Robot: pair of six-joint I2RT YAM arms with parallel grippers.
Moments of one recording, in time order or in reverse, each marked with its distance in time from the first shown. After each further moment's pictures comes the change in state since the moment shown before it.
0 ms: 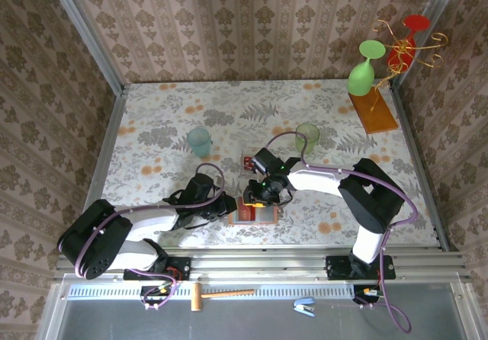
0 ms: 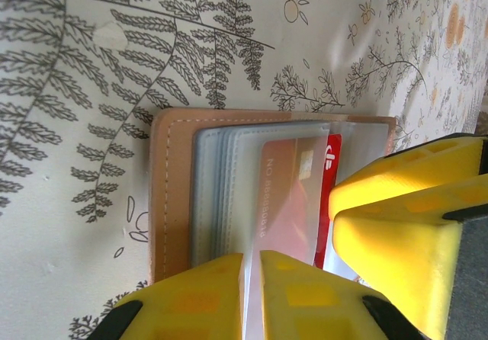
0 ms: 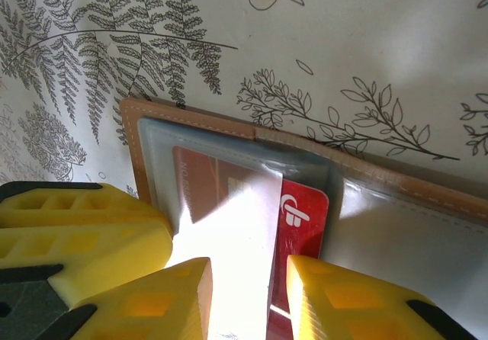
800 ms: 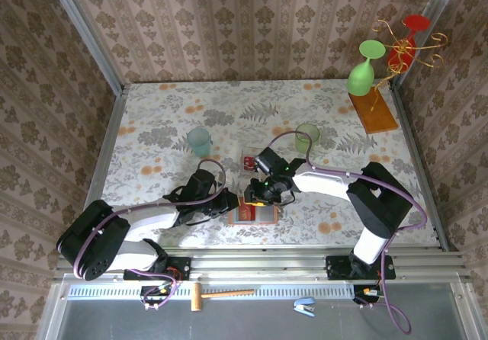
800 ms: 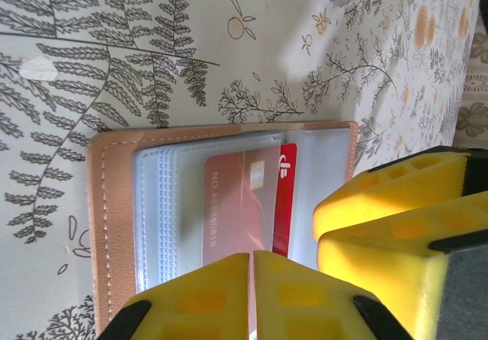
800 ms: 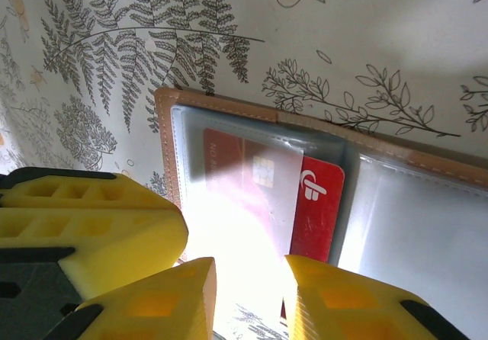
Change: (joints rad) left arm 0.000 -0.009 0.048 -0.037 0.019 0.012; right arm -0.004 -0.066 -0.053 0.053 -0.016 0.025
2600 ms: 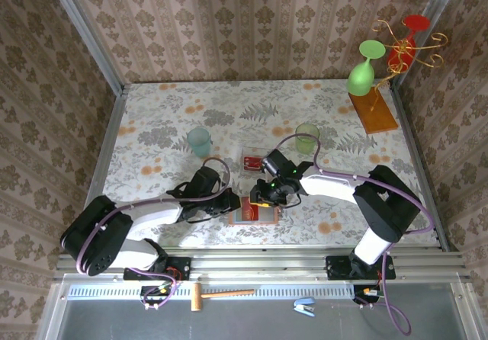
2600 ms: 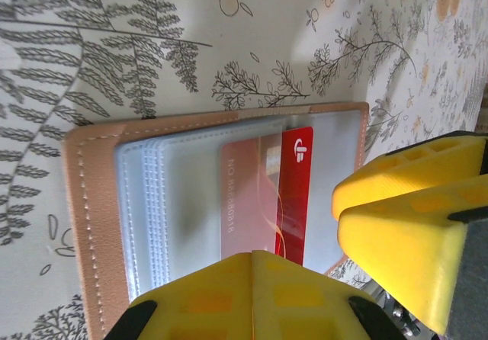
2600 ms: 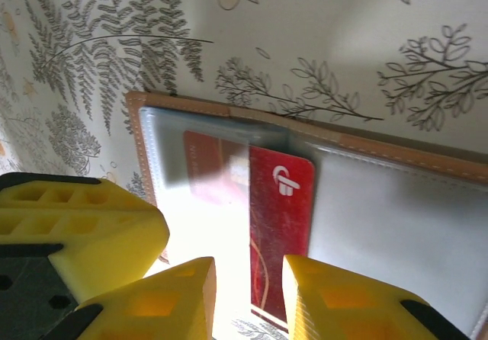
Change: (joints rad) left arm -0.014 0.047 0.066 -0.092 0.023 0.058; right arm -0.037 -0.056 -0.081 0.036 0.009 0.011
